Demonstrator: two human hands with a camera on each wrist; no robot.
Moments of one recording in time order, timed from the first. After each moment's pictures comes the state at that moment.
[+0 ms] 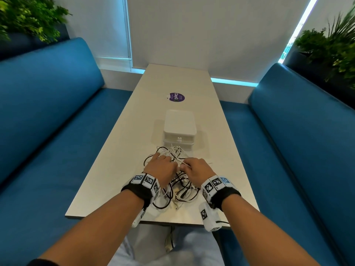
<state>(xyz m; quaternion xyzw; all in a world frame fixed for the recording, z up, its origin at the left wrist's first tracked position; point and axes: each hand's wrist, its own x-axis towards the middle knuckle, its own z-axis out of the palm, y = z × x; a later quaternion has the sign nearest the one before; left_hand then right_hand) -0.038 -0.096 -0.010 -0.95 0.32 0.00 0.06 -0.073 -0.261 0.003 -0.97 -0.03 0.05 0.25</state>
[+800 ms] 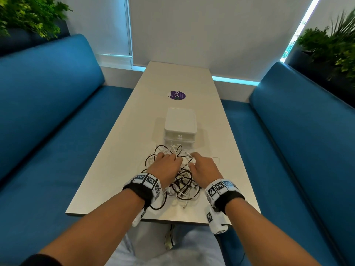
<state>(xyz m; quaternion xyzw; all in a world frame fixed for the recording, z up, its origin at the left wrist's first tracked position) -0.038 -0.103 -0.022 -0.93 0.35 -0.06 0.00 -0.082 -0.274 -0.003 -0.97 -0.01 -0.03 0.23</state>
